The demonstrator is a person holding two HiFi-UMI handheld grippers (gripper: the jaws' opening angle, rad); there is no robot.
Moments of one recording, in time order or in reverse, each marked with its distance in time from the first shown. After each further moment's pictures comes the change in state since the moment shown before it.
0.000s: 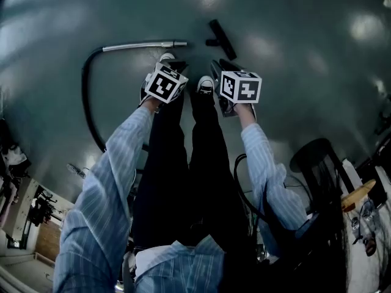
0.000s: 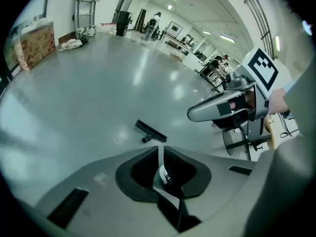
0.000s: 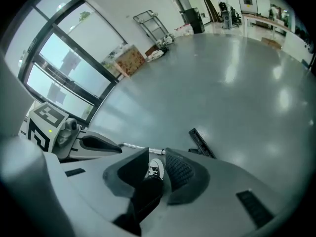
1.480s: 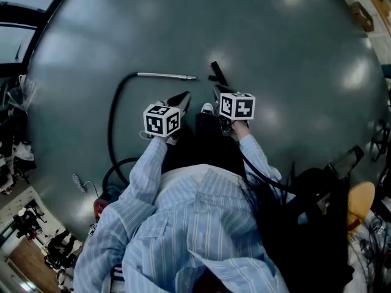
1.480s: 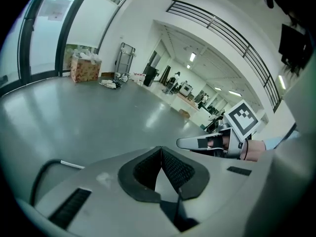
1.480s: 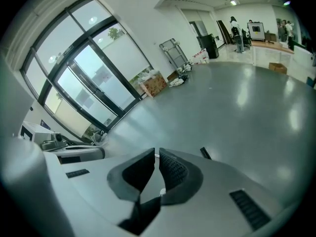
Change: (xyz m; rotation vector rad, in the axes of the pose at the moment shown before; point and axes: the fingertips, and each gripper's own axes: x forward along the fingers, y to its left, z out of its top) left arm -0.336 -0.269 0.021 -0.285 -0.598 0.101; right arm -0.344 0.162 -0.026 -0.142 -0.206 0.116
